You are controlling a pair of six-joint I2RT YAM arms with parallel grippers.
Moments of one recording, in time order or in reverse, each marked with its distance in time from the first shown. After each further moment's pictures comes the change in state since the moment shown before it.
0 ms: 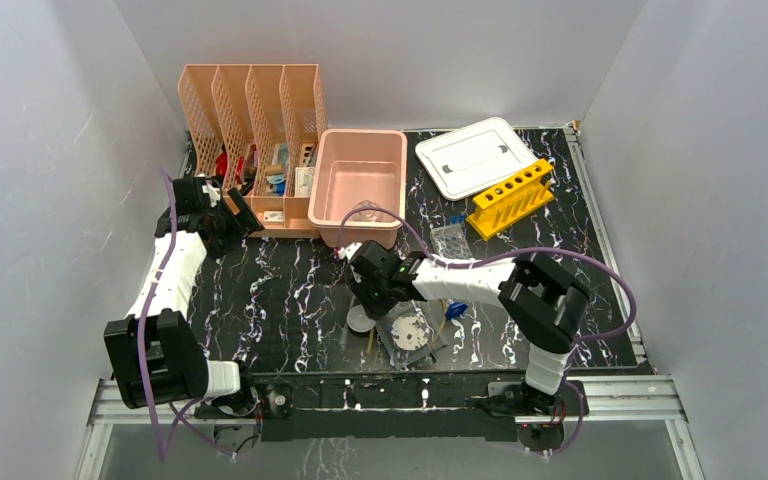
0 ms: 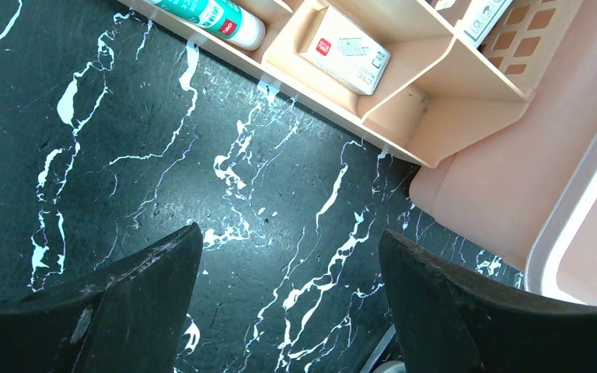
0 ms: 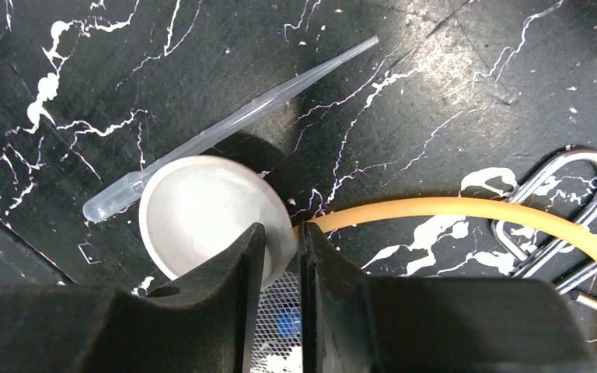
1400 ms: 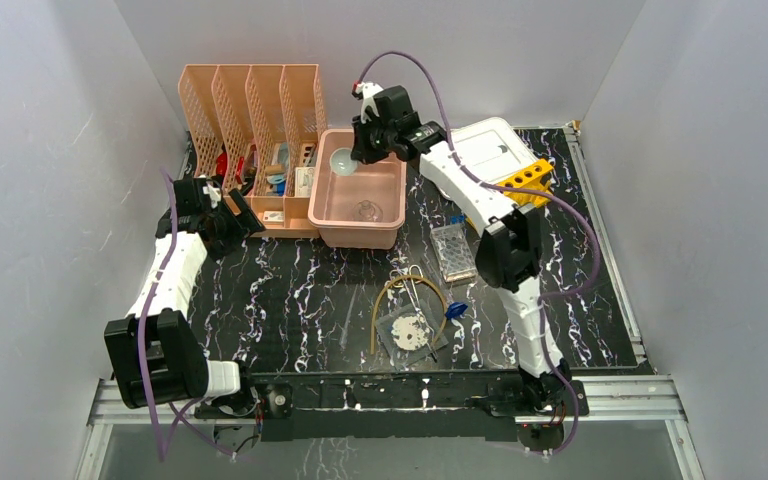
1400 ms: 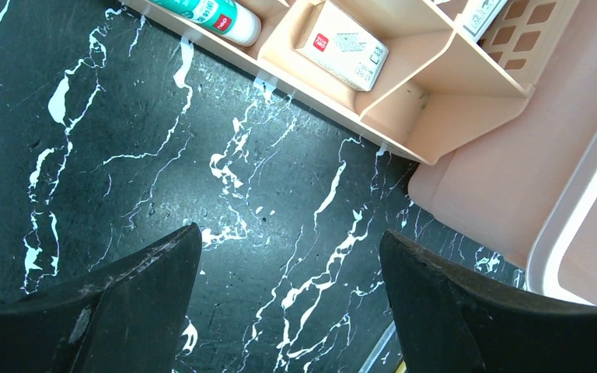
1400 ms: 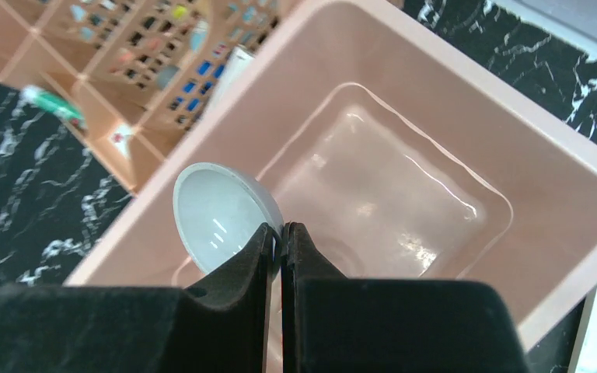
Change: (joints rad) left arm 0.000 -0.002 -0.011 0.006 0.011 0.000; right arm -0.426 0.450 1.163 -0.200 -0.164 -0.114
